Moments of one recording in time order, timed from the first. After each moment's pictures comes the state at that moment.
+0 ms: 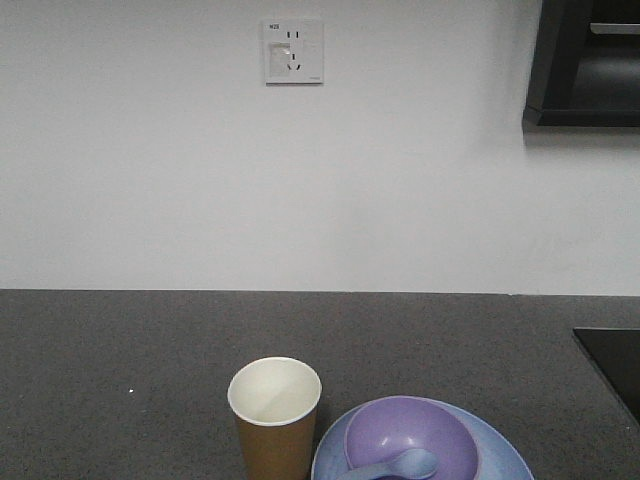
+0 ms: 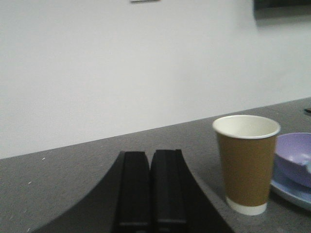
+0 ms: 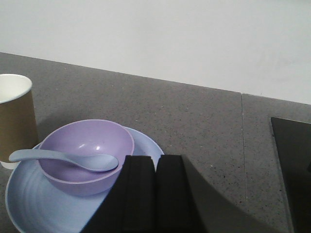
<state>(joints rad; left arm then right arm) -0.32 0.30 -0.16 -0.01 -0.10 0.04 0.20 0.46 -0.49 0.06 0.37 -0.11</state>
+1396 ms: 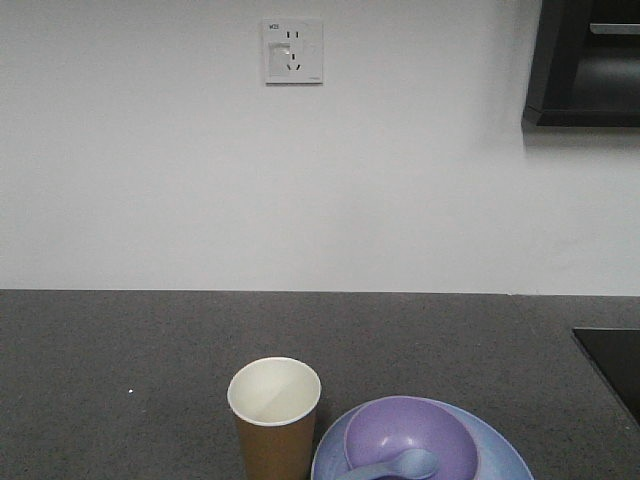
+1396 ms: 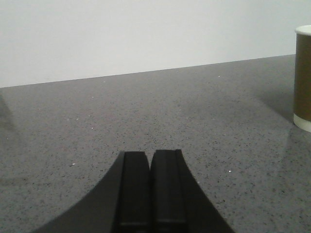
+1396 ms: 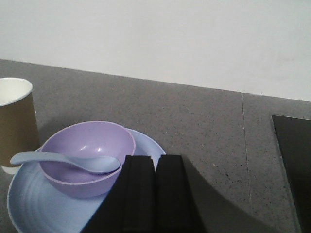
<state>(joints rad) -0.12 -0.01 0.03 0.02 0.16 0.02 0.20 0.41 -0.41 0.04 0.30 -0.04</state>
